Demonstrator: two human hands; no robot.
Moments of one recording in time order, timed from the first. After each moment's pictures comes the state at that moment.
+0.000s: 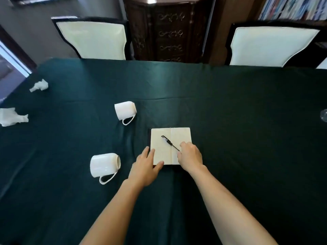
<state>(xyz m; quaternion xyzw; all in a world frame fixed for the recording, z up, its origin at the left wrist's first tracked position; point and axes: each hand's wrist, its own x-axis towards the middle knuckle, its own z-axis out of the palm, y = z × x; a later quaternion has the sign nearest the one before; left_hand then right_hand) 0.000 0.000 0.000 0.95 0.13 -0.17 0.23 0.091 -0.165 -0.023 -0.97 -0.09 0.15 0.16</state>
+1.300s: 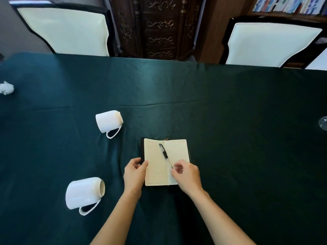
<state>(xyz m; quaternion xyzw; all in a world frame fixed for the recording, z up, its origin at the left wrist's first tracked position) 0.075 0.008 -0.059 0.66 0.45 -0.02 0.61 0.110 -0.177 -0.062 -0.91 0.06 0.19 0.36</state>
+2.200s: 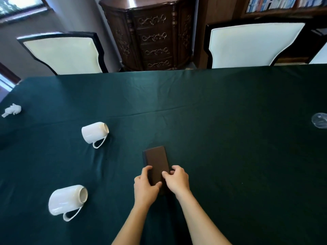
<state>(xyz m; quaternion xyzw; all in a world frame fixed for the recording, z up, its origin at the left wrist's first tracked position) 0.072 -0.111 -0.054 0.84 0.32 -0.11 0.42 0.130 -0.228 -0.055 -0.82 0.17 0.28 0.47</state>
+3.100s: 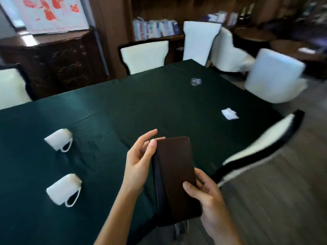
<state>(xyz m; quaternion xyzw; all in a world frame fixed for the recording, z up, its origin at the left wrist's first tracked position) -0.162 -0.083 0.158 0.63 -0.16 -0.09 0.75 -0.306 -0.222 0.141 -0.50 0.21 -0.07 0.84</state>
